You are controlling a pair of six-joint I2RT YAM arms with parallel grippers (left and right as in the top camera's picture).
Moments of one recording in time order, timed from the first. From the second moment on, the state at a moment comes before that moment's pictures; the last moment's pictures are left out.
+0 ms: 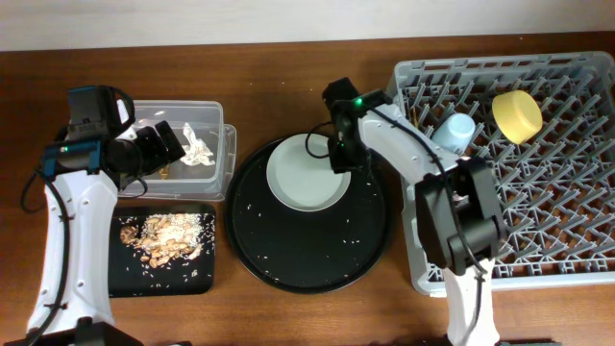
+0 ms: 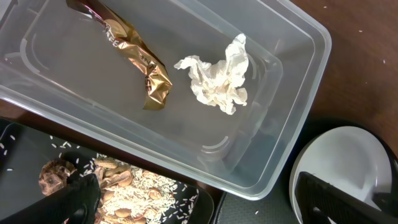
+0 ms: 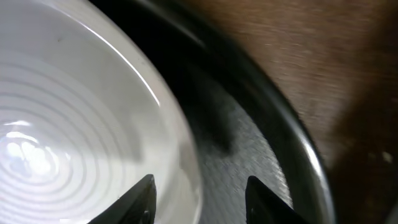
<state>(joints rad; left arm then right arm) 0.16 1.52 1.37 -0.94 0.08 -0.33 0.41 2.22 1.75 -1.02 0.01 0.31</state>
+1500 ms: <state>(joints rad) 0.16 1.52 1.37 -0.94 0.08 -0.33 0.13 1.56 1.82 -1.12 0.34 -0.06</state>
